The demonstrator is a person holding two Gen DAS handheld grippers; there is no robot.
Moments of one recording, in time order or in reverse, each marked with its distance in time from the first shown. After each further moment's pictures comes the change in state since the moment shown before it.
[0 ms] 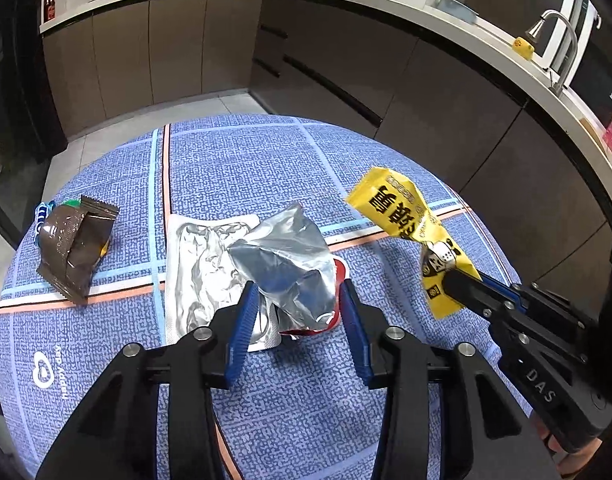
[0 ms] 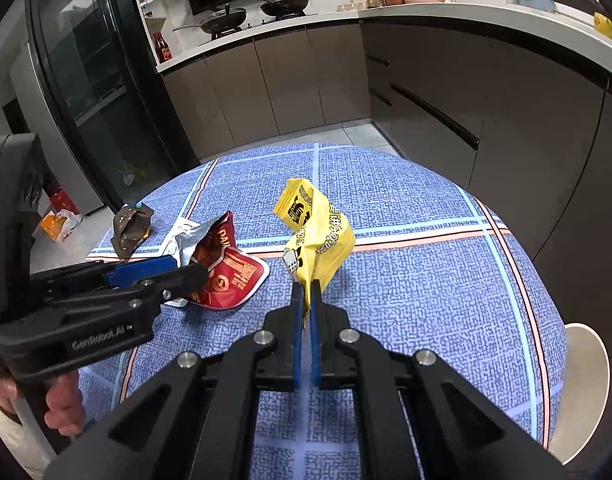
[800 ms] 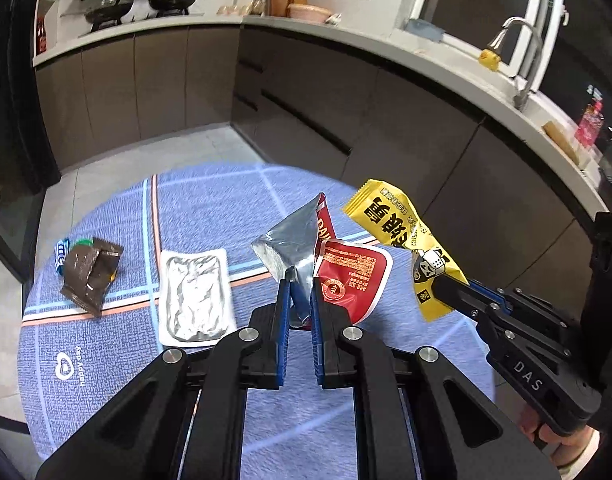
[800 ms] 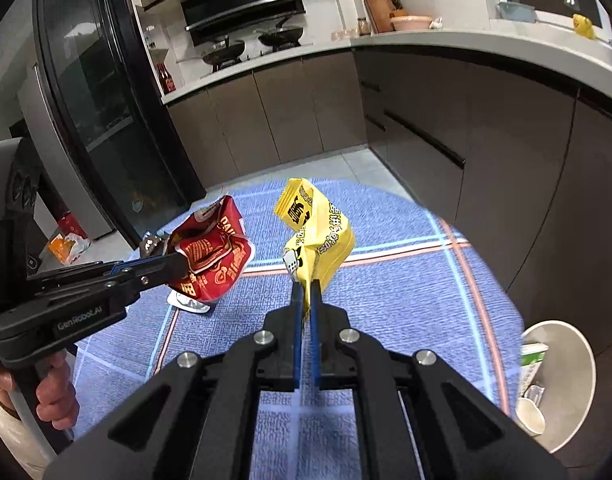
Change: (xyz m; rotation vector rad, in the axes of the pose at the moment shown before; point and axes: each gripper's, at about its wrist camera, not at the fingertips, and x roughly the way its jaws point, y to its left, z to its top) left arm -0.070 -0.039 0.003 0.061 -0.120 -0.048; right arm -0.072 -0.016 -0.002 0.029 -0.111 0.013
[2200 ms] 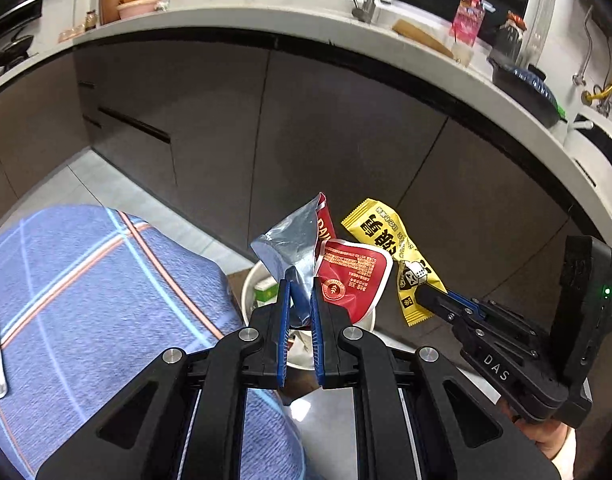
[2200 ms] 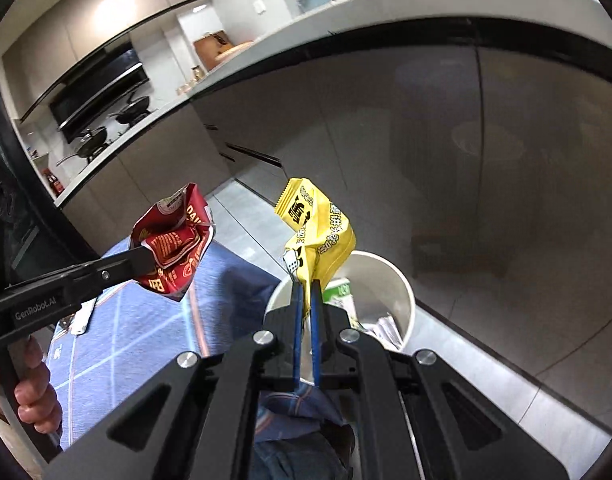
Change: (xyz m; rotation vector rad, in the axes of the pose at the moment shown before) left arm 0.074 -0.275 -0.023 0.340 0.140 -0.302; right arm -0.144 -0.219 -0.118 0.420 -0.111 -0.304
